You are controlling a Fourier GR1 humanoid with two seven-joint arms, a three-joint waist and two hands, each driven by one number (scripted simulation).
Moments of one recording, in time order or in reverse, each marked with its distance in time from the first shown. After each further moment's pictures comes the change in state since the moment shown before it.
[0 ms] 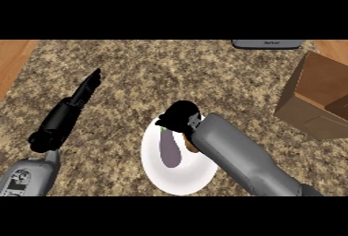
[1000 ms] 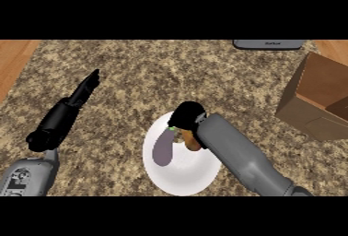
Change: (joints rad) left arm 0.000 -0.032 0.056 0.016 -0.039 -0.064 -0.021; right arm 0.004 0.045 -0.065 0.252 0.221 -0.194 -0.196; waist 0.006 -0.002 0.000
